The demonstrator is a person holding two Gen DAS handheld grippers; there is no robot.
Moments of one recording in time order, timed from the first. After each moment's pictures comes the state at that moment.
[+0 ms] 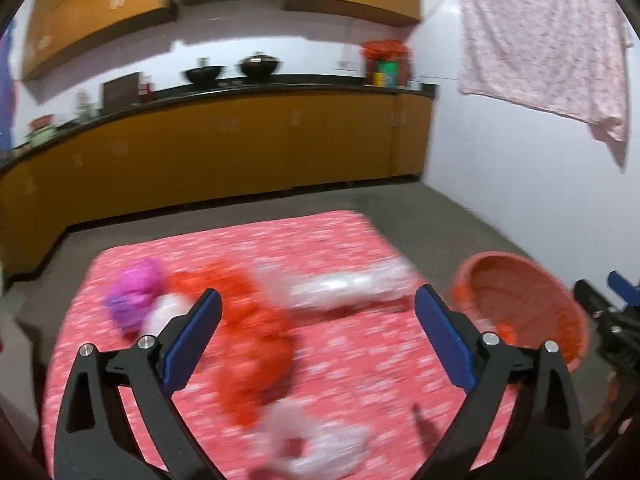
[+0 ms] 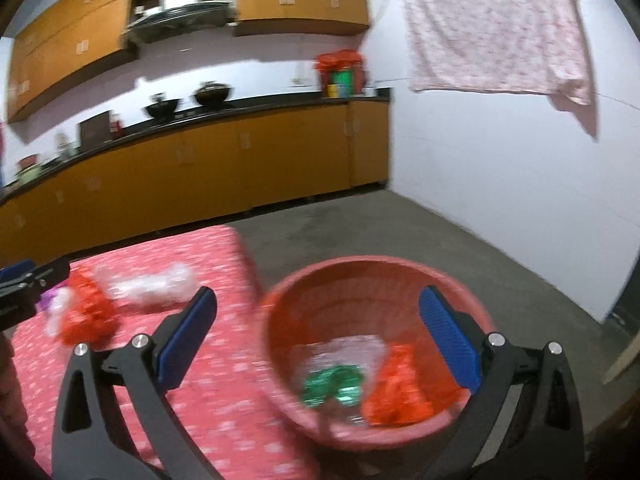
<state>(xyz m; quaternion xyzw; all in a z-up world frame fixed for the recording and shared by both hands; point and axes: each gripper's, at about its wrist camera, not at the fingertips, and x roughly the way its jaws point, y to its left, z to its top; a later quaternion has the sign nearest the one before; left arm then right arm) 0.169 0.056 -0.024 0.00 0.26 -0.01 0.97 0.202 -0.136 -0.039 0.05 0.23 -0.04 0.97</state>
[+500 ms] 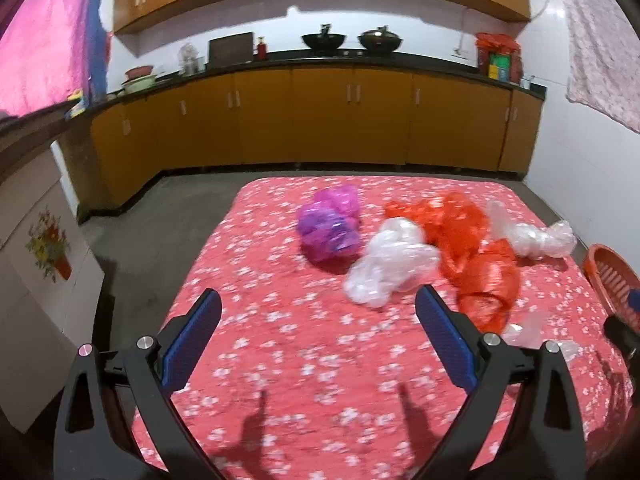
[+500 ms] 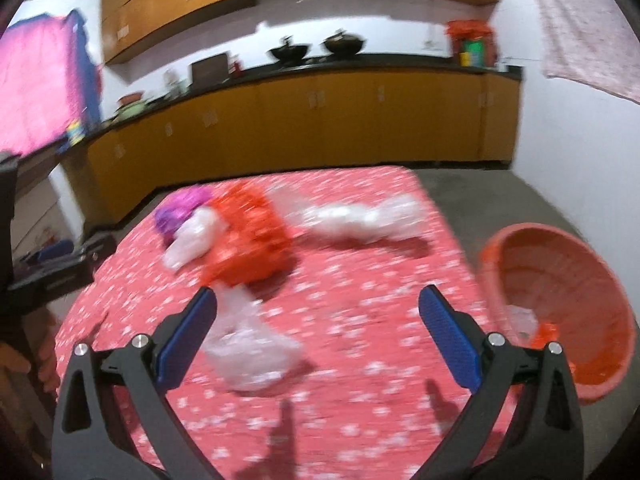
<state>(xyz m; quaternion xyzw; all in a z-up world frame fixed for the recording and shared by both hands) 0.119 0.201 -0.062 -0.04 0.30 0.15 0.94 0.205 0.027 -0.067 0.01 0.30 0.17 0.94</state>
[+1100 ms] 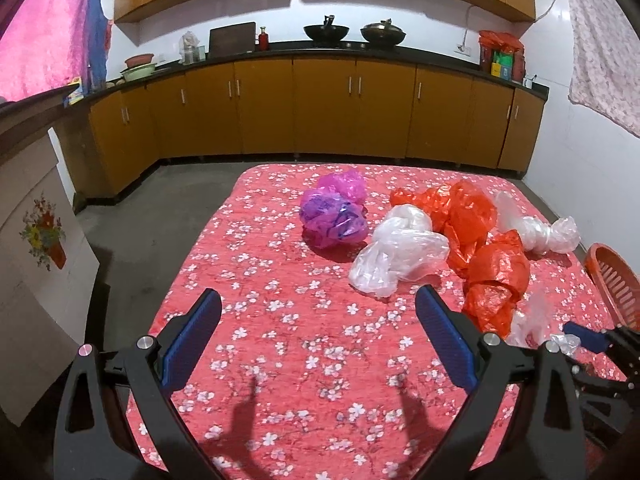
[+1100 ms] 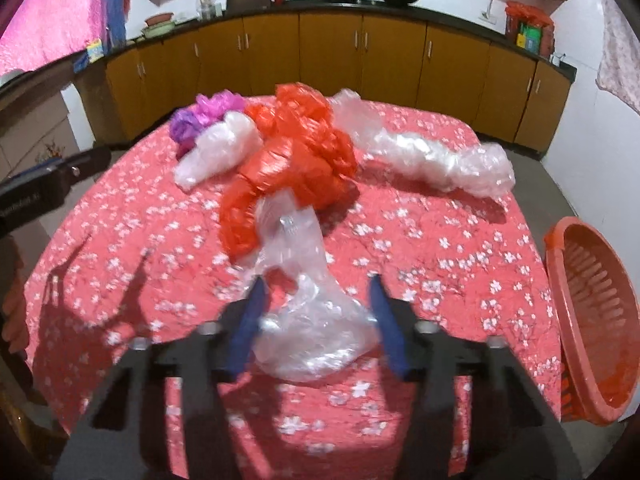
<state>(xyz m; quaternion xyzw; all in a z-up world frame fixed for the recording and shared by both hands) 0.124 0.204 -0.072 -0.05 0.31 0.14 0.94 0.226 0.076 -0.111 -0.08 0.40 0.19 0.89</state>
